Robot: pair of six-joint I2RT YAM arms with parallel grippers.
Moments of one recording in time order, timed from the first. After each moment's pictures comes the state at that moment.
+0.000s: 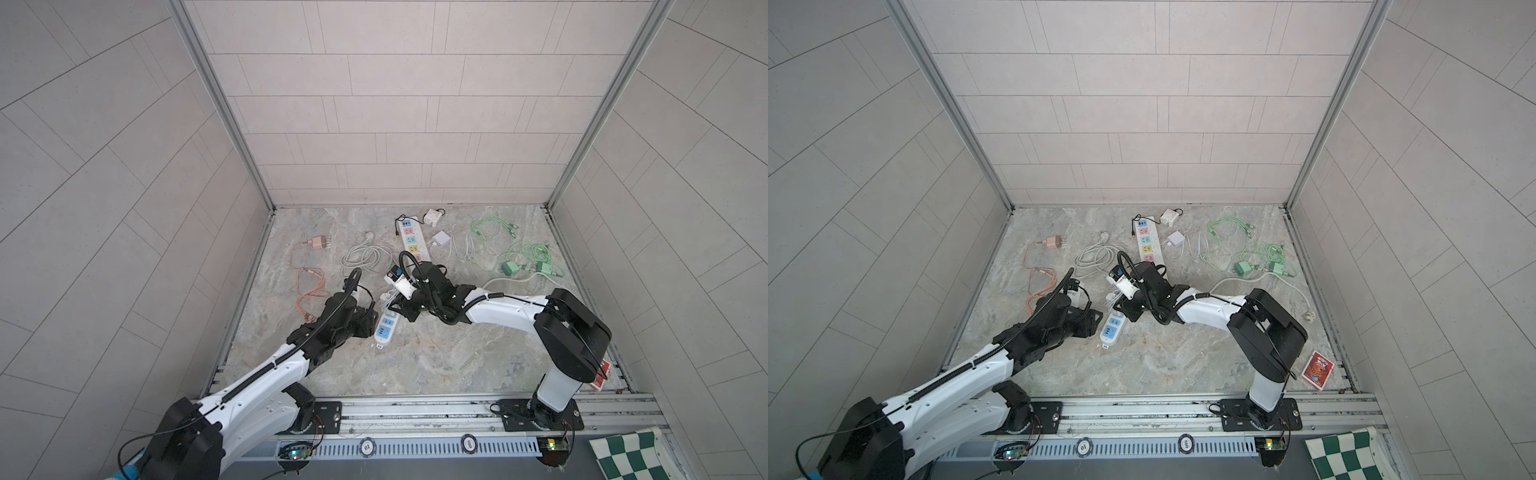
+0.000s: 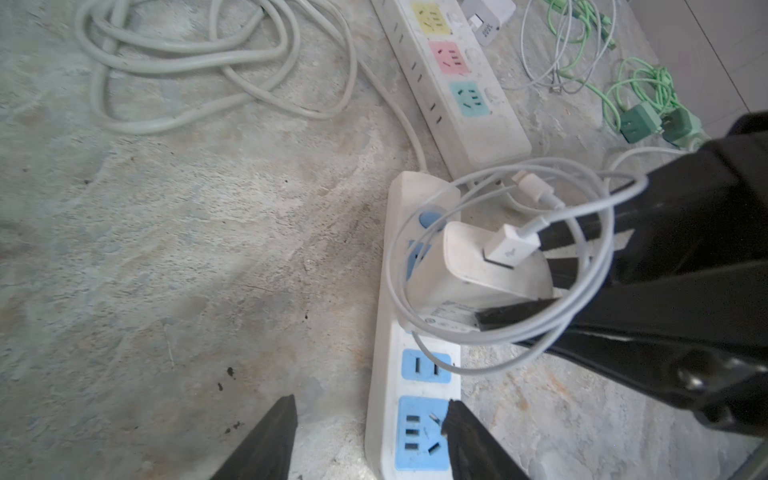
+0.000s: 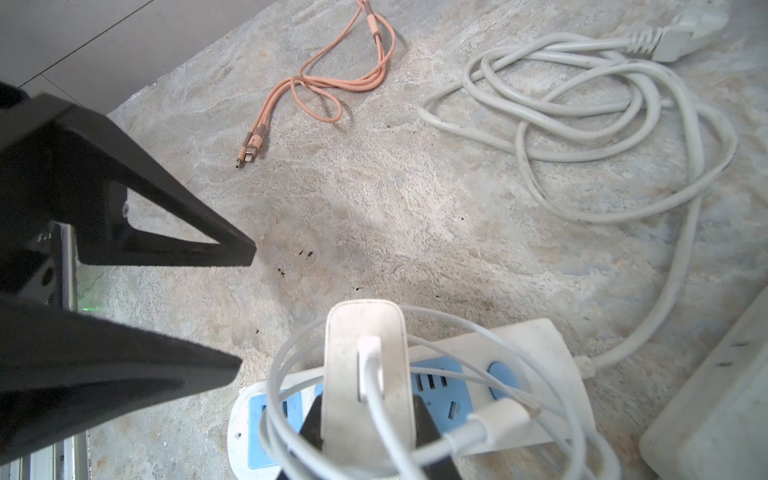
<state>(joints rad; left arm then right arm) -0.59 0.93 0.41 -0.20 0.01 -0.47 0.79 1.72 1.00 0.03 -0.28 0.03</state>
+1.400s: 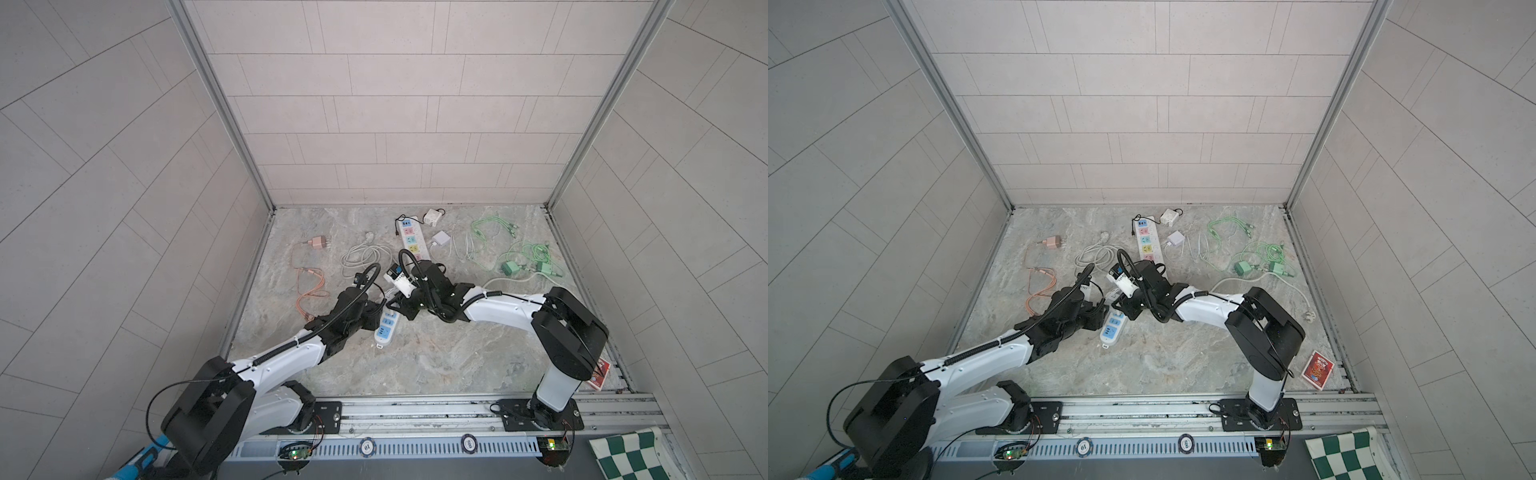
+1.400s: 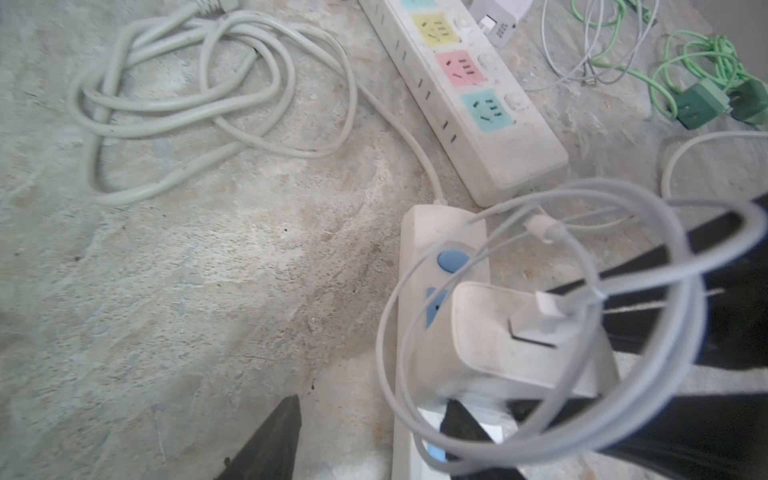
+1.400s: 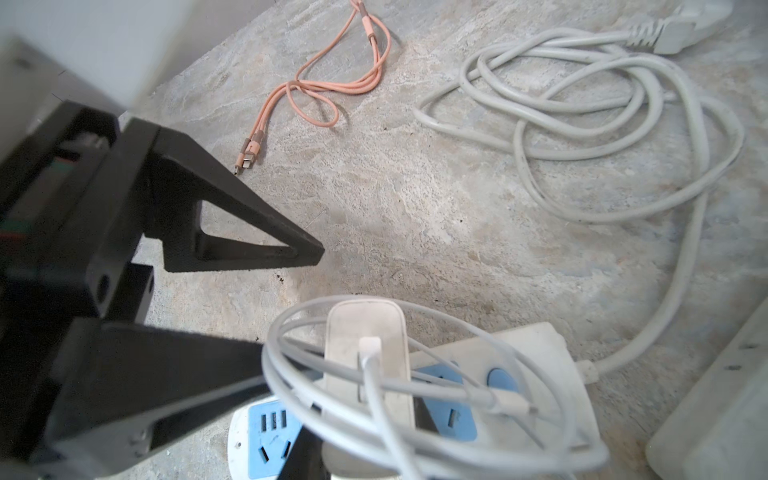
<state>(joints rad) -0.60 1.17 0.44 0.01 -0.13 -0.37 0.79 1.73 1.02 0.02 -0.29 0.06</state>
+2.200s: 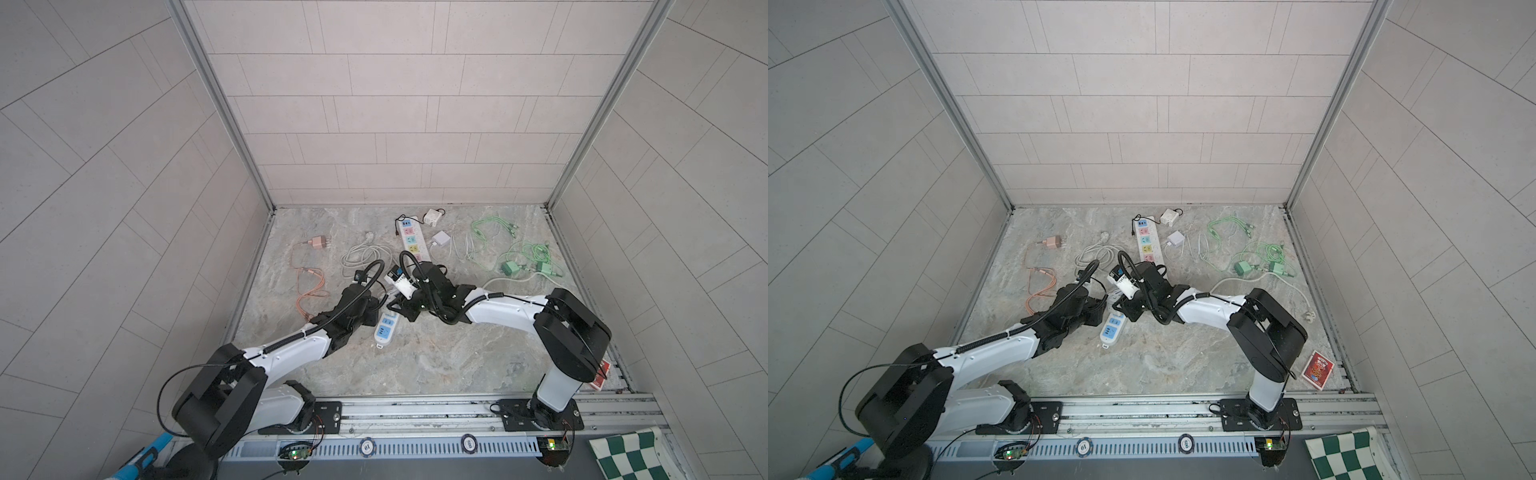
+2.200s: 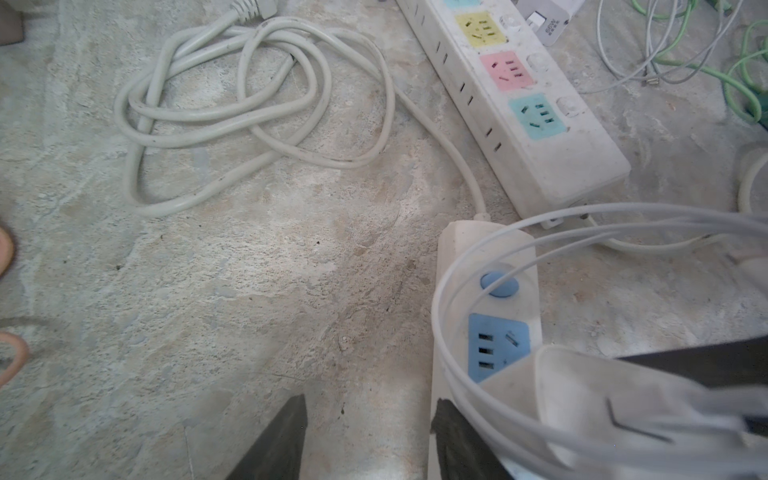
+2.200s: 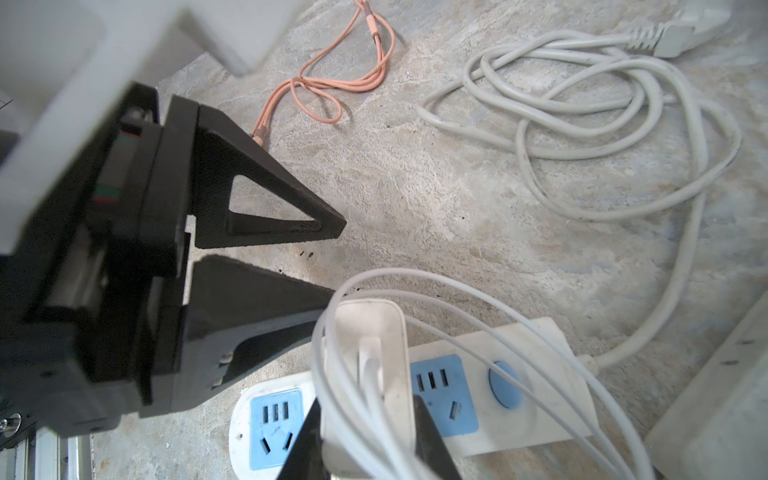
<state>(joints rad) -0.60 1.25 0.47 0.04 -0.17 -0.36 0.78 1.72 1.00 0.03 -0.29 0.04</state>
